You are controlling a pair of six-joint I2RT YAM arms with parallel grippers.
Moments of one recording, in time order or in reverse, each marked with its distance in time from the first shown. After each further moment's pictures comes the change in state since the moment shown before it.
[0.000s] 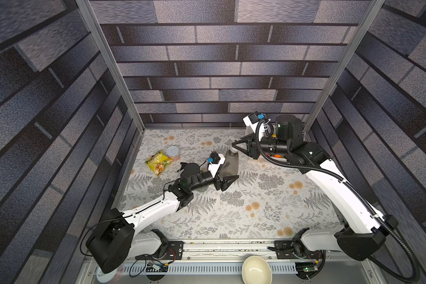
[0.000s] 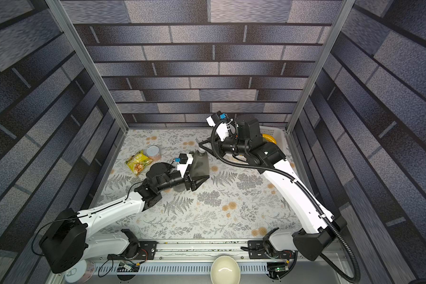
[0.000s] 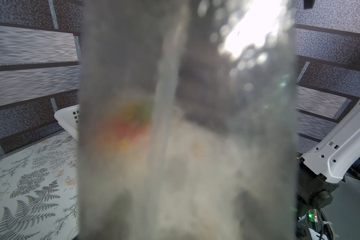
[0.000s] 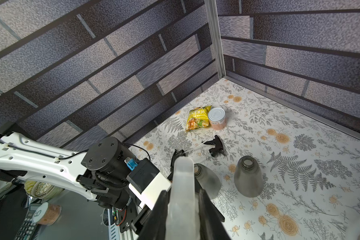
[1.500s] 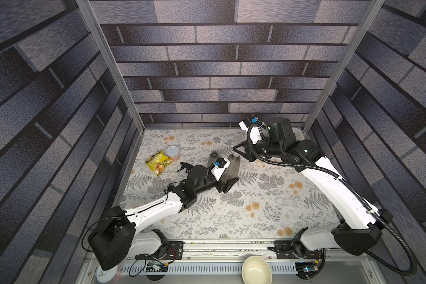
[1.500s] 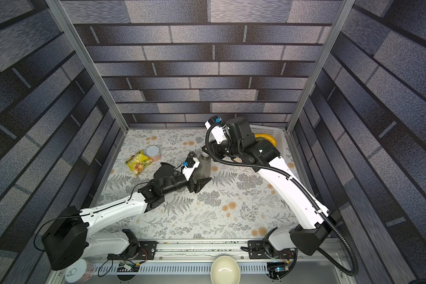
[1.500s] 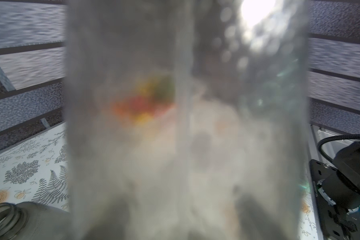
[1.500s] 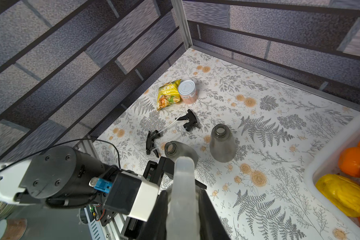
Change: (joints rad) left arm -0.097 0.036 0.013 -0.121 -0.248 0.108; right arm 0.083 0.041 0.037 -0.167 0.308 0.042
